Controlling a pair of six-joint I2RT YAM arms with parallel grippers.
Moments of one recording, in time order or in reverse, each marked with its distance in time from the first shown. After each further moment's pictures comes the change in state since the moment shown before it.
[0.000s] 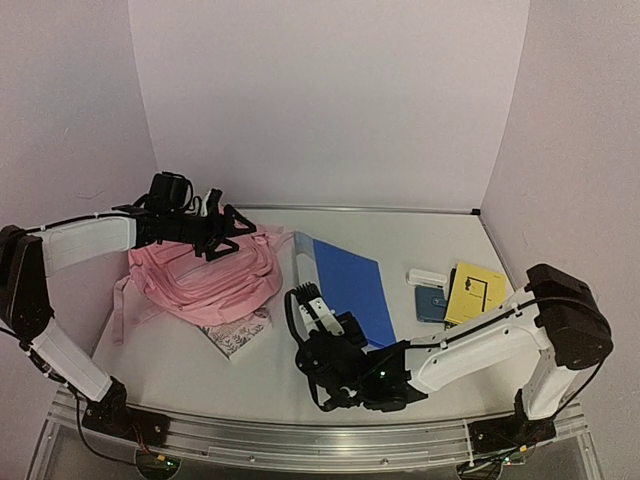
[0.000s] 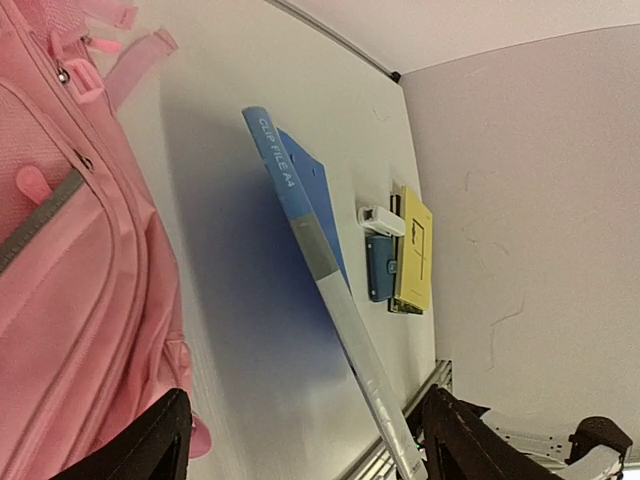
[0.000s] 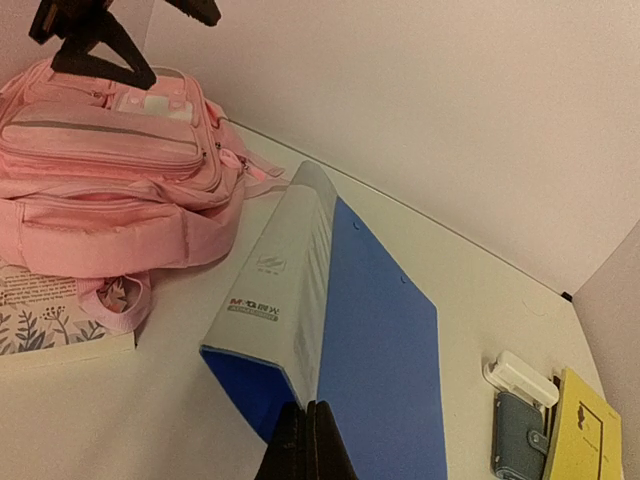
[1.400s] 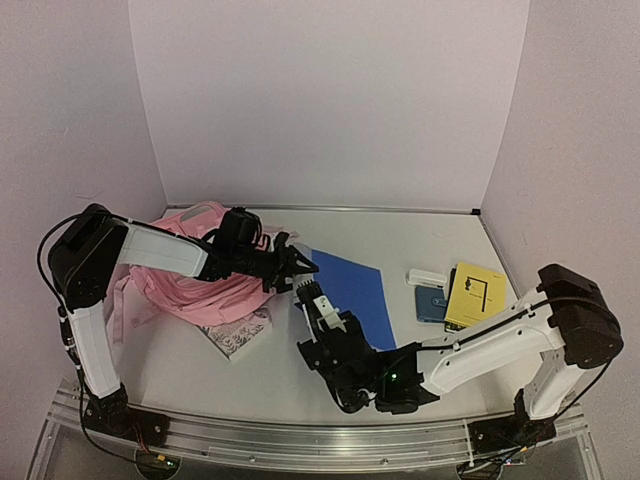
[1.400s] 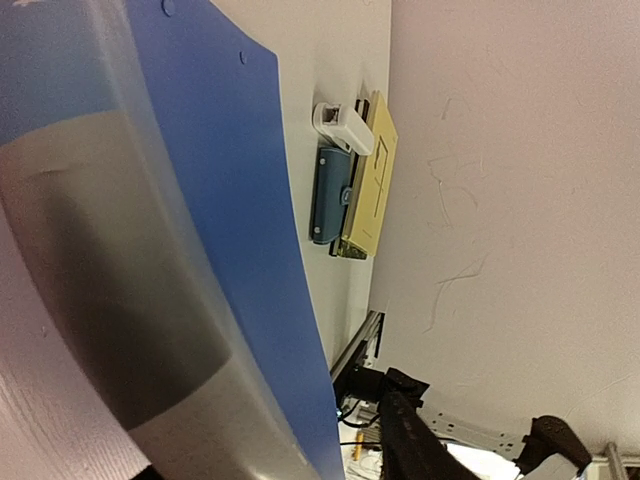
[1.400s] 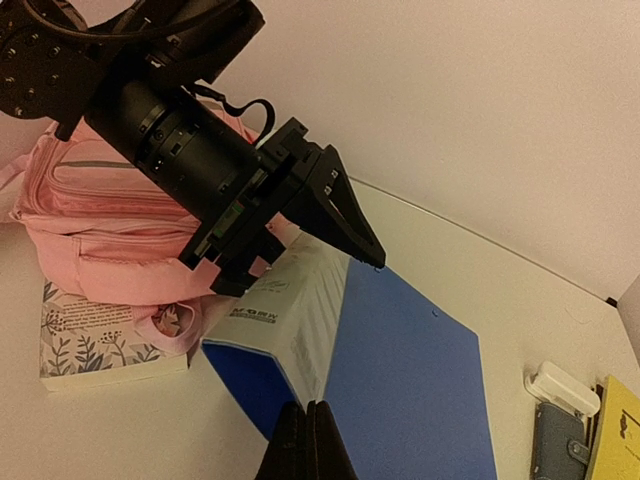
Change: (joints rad) left arm -0.286 0.375 0.012 0.463 0.074 -0.435; right arm 0.010 -0.060 -0.061 0.148 -0.103 -0.029
